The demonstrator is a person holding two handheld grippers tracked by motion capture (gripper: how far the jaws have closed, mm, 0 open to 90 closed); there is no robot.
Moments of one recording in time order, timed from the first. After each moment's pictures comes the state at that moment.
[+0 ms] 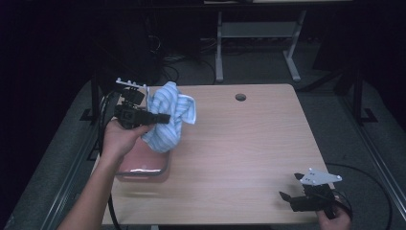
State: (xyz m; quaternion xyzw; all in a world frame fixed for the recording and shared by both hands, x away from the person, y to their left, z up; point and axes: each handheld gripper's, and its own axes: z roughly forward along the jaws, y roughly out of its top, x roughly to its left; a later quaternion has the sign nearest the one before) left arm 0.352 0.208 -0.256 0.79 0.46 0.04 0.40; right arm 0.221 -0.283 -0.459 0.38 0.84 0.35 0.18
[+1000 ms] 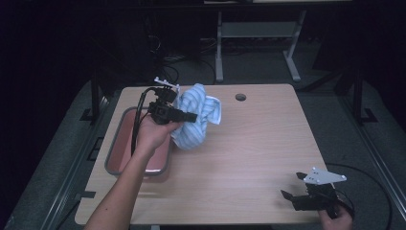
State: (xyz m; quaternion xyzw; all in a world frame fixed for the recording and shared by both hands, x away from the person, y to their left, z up) left arm 0.388 0.144 -0.285 0.81 0.43 0.01 0.39; right arm 0.222 -0.290 -0.459 0.39 0.83 0.37 0.17
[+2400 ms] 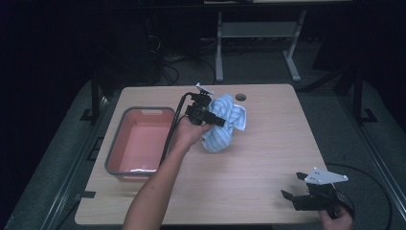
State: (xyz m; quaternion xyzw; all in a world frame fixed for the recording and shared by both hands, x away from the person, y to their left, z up) left arm 0.431 0.062 -0.345 0.83 0.42 -0.04 0.36; right arm 0.221 -0.291 -0.458 0.39 0.82 0.38 0.17
